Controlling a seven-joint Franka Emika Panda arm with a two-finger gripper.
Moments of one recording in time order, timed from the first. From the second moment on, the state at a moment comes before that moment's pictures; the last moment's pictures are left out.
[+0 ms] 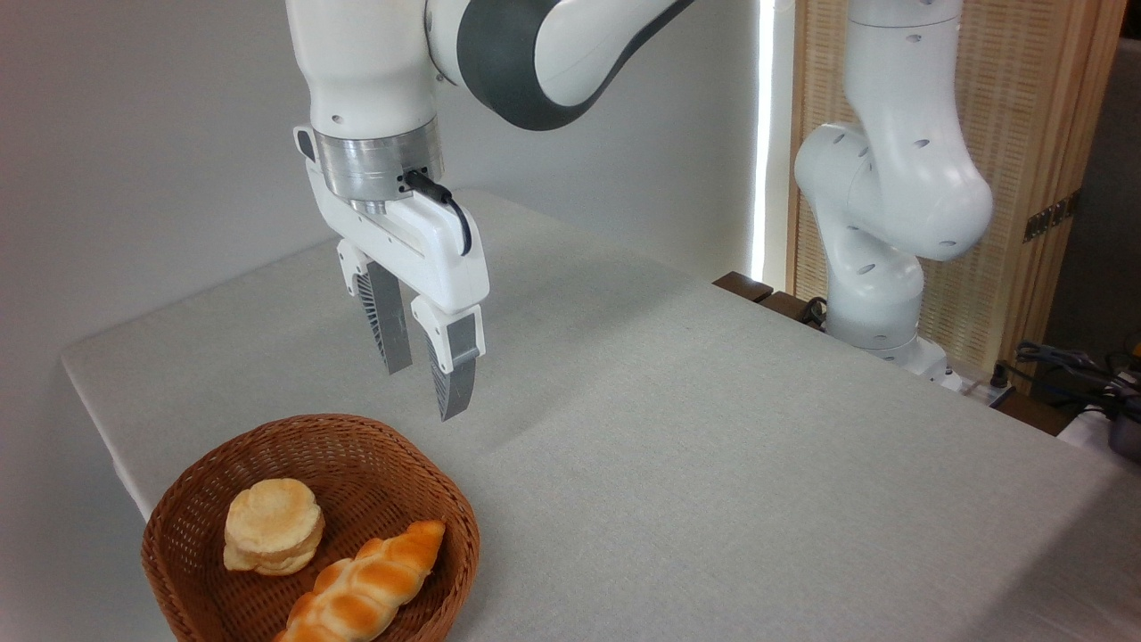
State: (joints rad) arm -0.25 0.01 0.15 -1.81 -0.10 1.88 0.68
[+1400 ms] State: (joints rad) arm -0.26 0.13 0.14 -1.82 -0.10 2.26 0.68
